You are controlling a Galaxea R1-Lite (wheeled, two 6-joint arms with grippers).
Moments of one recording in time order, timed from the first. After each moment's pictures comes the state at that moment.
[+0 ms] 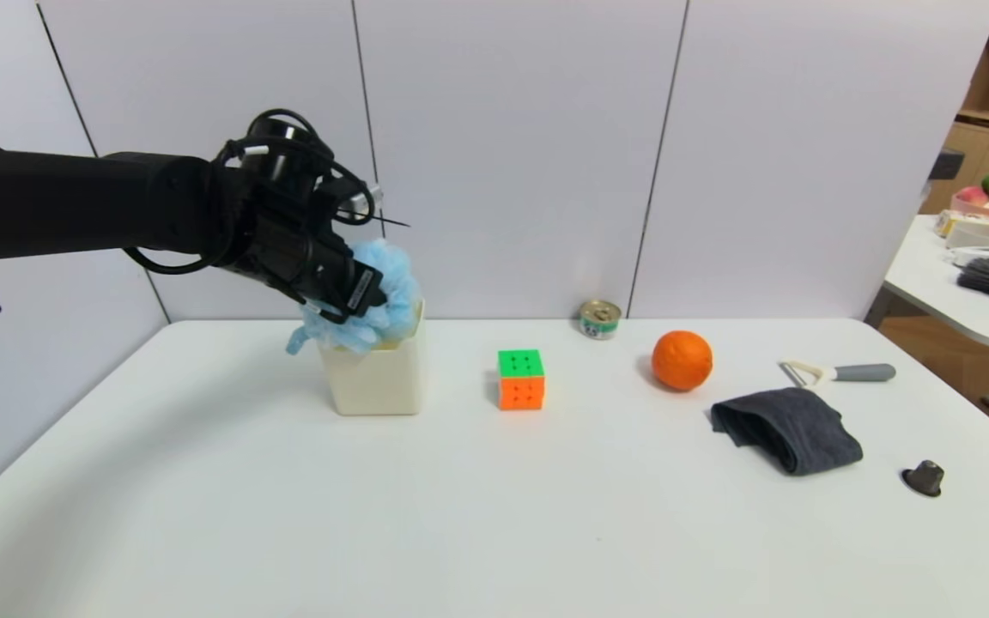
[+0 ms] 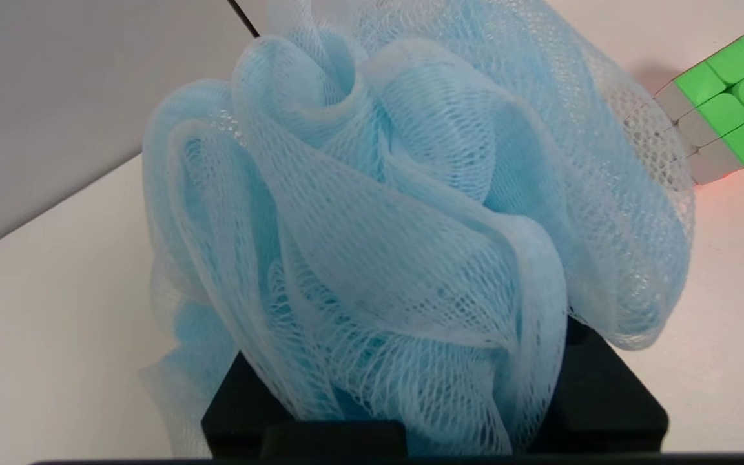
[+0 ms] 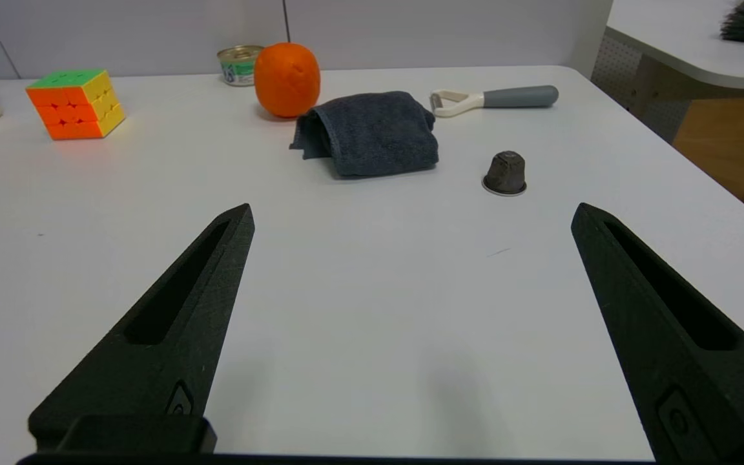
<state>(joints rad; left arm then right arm) -0.30 2.00 -1.70 0.38 -0.06 0.22 0.00 0.00 0.00 -0.01 -0.03 0.01</state>
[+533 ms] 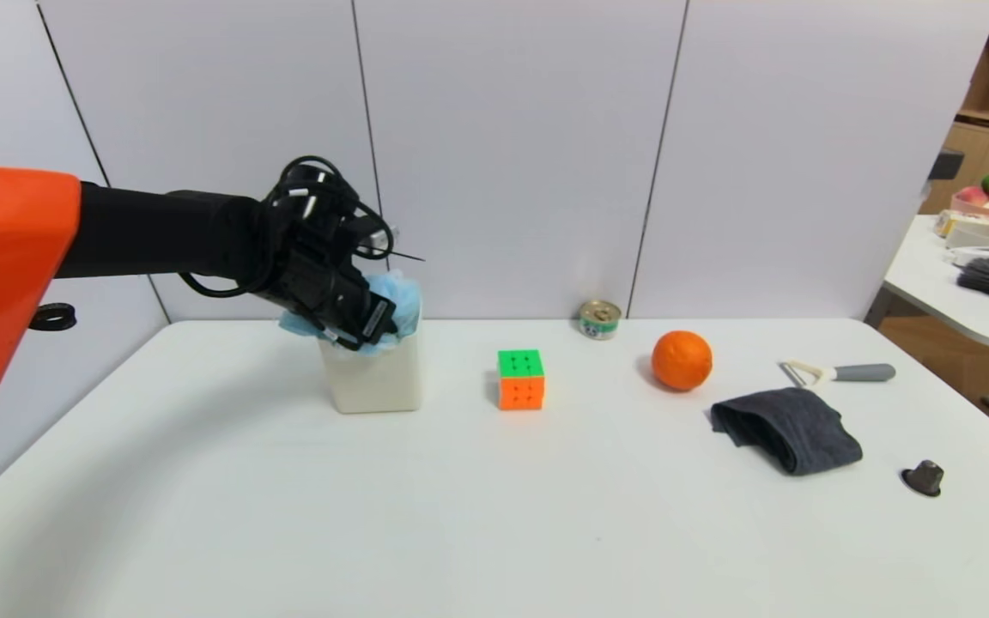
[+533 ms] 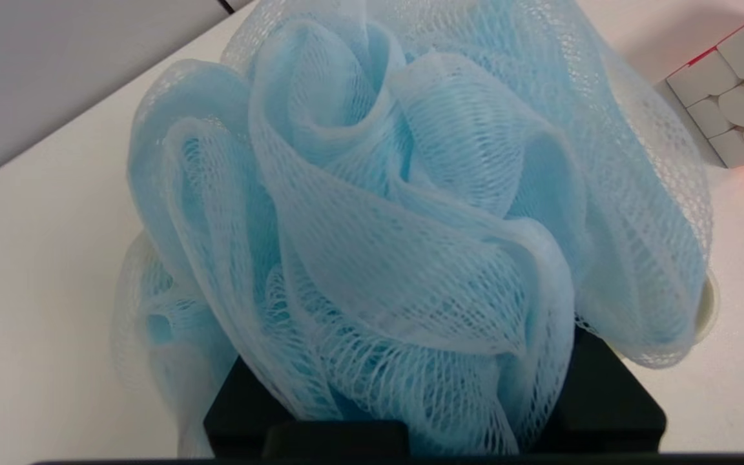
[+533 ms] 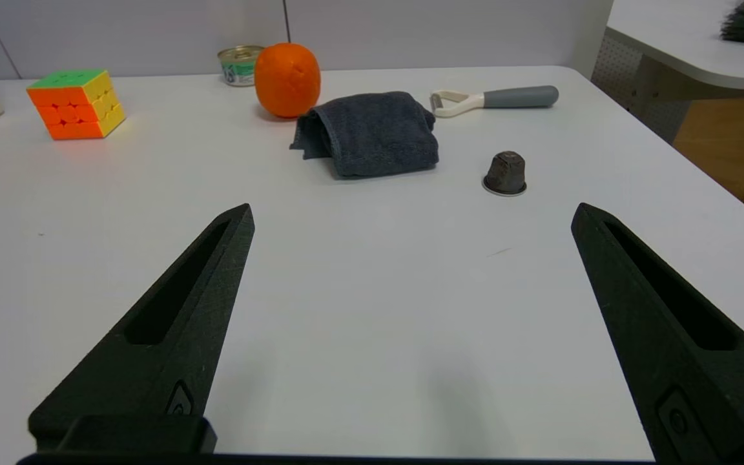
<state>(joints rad) -0.30 2.10 -1.70 0.38 -0.09 0.22 0.00 0.00 0.00 -0.01 -0.03 0.01</state>
